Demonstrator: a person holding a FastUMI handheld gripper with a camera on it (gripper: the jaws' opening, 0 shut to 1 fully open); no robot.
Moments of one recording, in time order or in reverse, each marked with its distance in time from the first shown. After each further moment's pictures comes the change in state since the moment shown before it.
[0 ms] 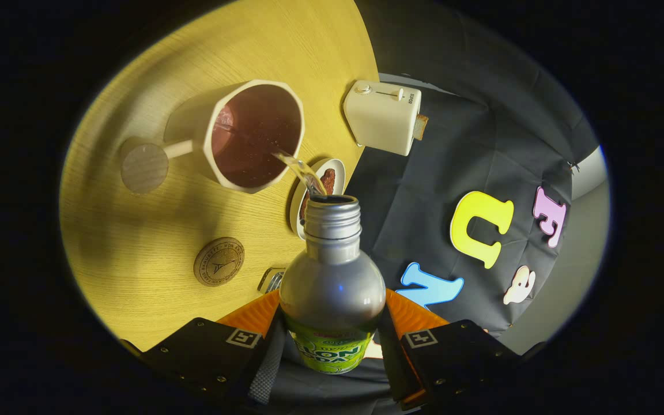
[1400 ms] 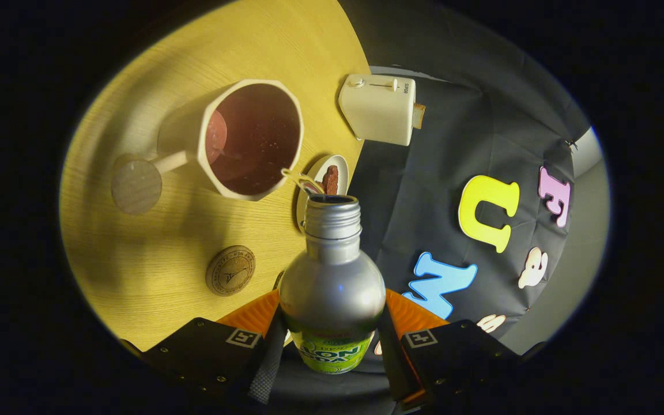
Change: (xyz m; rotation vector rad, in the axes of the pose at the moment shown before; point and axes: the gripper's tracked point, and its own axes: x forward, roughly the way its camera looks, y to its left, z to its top) arm 0.006 0.018 0.000 0.101 0.021 0.031
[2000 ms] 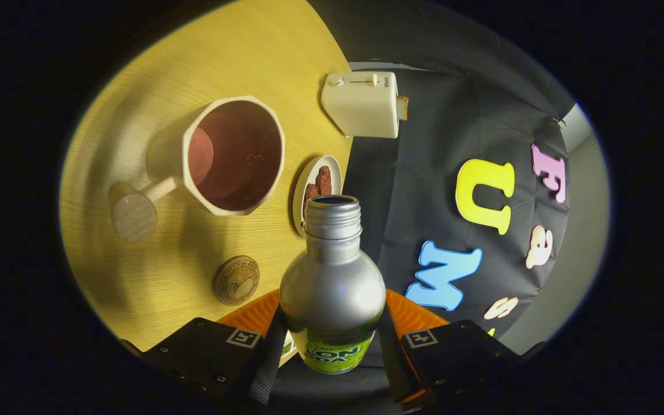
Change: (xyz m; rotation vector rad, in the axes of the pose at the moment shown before) arm -0.004 0.002 0.002 0.106 0.017 0.002
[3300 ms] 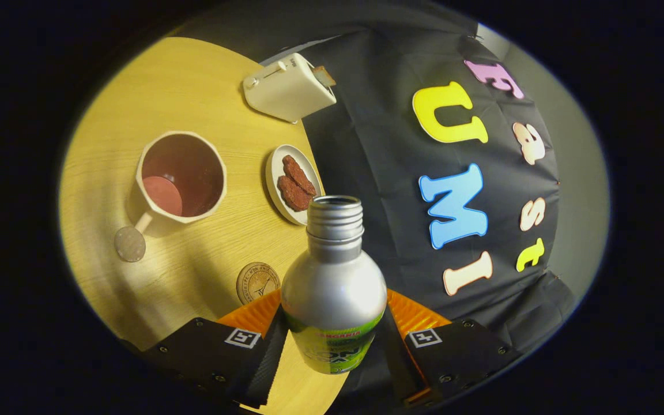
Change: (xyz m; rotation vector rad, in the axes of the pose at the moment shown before) arm -0.016 0.012 -0.031 0.475 0.087 0.023
